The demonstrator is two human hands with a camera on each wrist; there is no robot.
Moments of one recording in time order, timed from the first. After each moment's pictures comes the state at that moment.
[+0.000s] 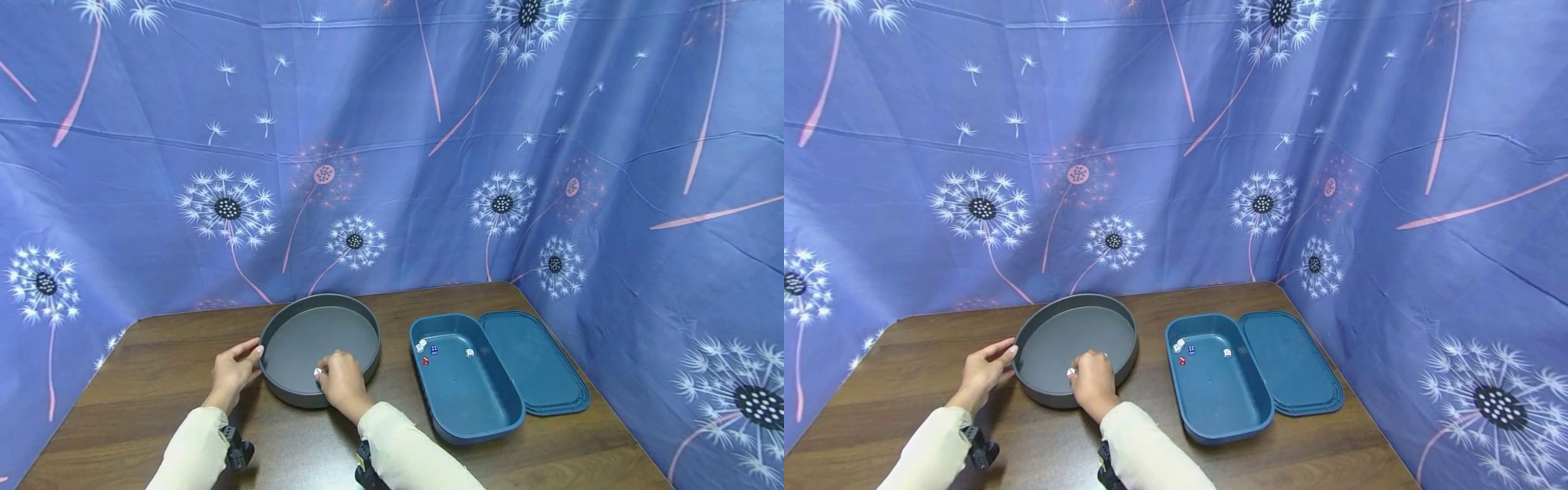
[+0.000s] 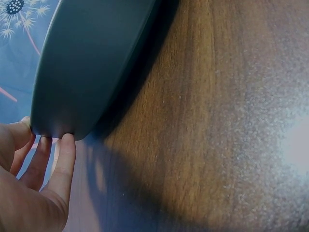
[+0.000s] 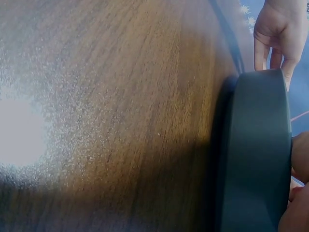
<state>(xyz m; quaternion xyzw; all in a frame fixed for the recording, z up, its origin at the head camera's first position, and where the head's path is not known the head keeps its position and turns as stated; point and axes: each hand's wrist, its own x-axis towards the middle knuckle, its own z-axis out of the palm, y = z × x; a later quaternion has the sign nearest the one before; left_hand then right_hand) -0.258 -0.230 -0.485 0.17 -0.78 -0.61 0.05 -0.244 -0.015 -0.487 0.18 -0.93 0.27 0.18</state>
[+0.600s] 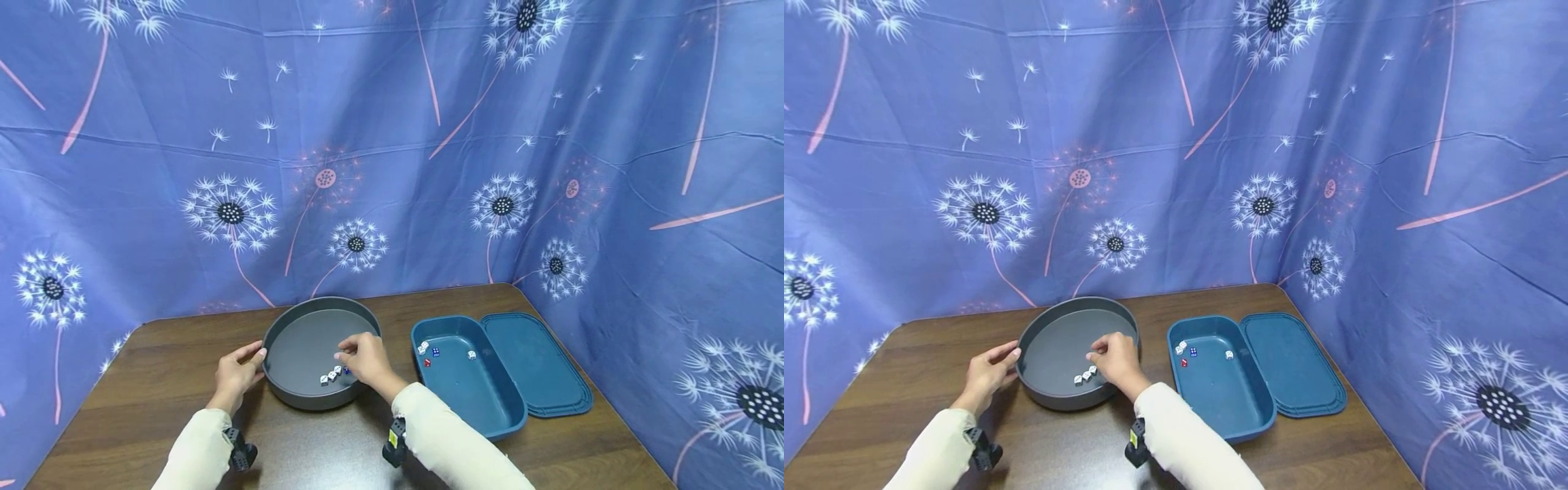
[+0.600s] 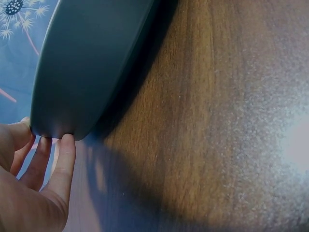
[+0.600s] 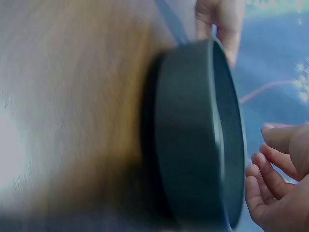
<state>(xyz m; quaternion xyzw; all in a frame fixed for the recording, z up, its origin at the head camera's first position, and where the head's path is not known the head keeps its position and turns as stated) -0.255 -0.228 -0.482 0.17 -0.77 -0.61 0.06 -0.262 0.029 -0.447 0.17 -0.89 0.41 0.10</state>
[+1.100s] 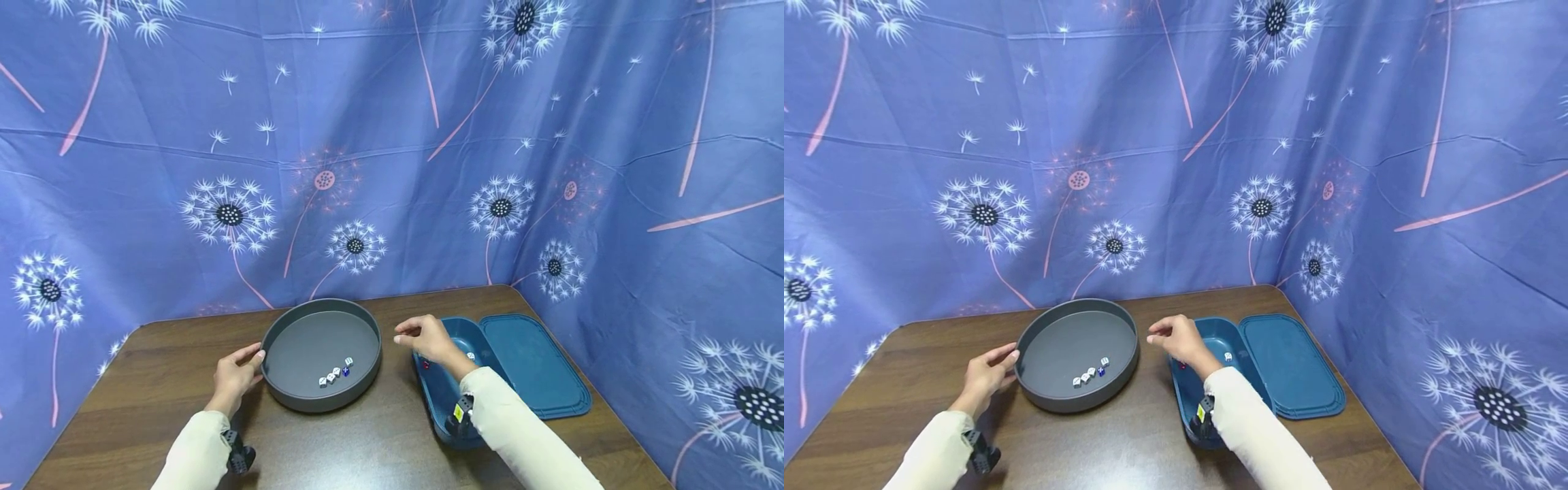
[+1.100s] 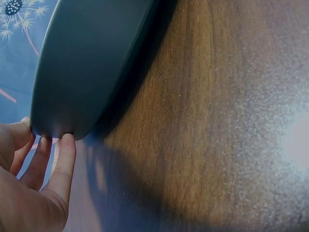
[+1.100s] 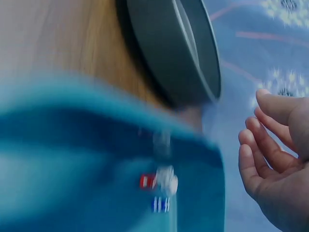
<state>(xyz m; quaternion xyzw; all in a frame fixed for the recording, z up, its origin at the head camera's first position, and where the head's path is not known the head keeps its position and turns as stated) -0.256 -0.229 -0.483 0.17 -0.78 -0.60 0.05 -0.289 0.144 -0.427 0.17 -0.88 0.44 0.03</state>
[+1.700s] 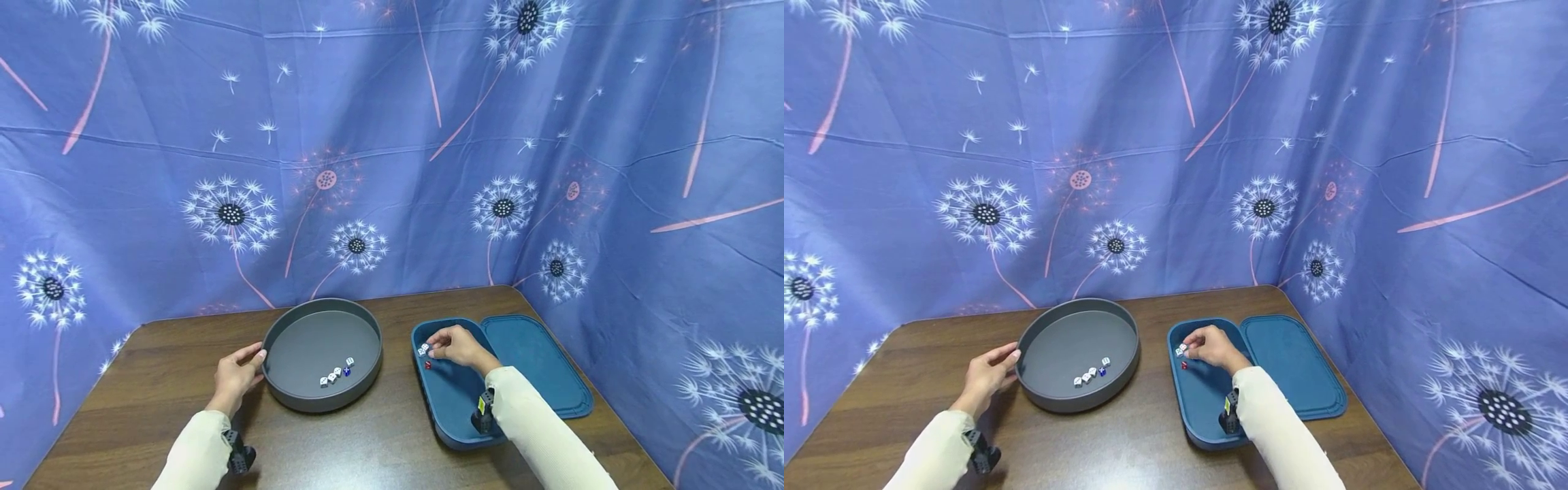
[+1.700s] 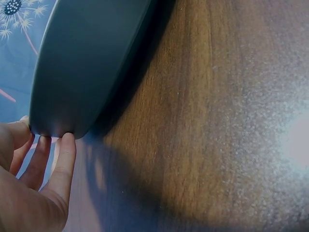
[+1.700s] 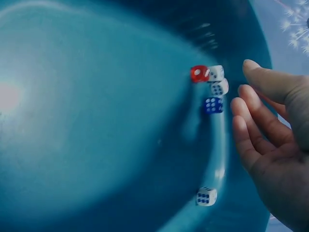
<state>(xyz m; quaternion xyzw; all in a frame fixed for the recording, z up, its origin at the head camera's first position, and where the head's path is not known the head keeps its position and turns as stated) -0.254 -0.229 -0.483 0.16 -0.78 -0.60 0.05 -0.308 0.212 -0.466 0.15 -0.90 0.40 -0.05</state>
